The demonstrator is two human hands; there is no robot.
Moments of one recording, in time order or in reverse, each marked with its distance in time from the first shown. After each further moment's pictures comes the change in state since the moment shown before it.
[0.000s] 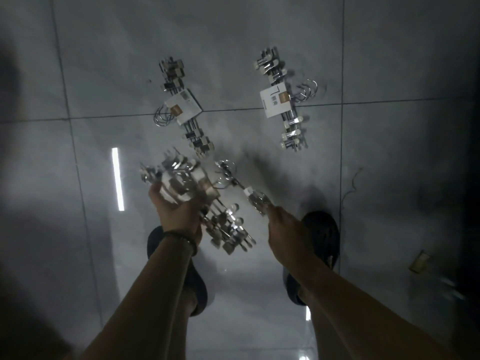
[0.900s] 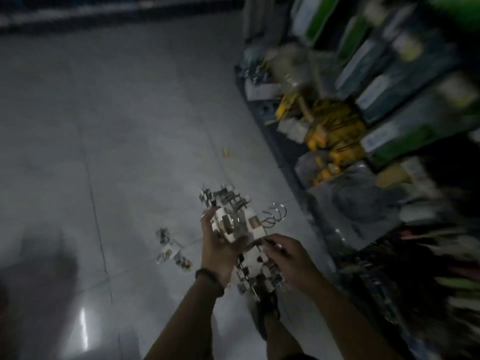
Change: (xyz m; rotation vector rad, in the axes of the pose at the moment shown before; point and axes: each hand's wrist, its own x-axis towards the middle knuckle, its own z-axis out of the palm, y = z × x) left_hand -0.443 0.294 0.125 0.324 -0.876 0.276; right_hand -0.246 -0.175 -0.533 1.023 0.290 0.290
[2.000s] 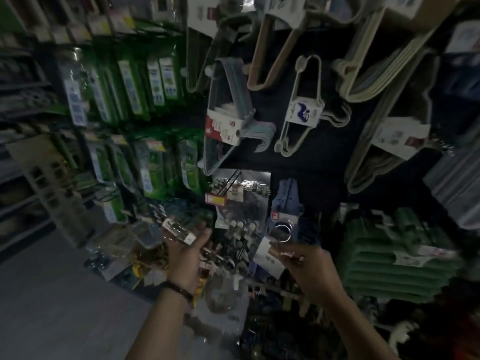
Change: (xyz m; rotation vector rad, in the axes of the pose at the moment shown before) left_hand -0.233 0.160 0.485 0.221 -0.556 0.188; right_hand -0.427 -0.029 -0.396 -0.190 1.174 -0.216
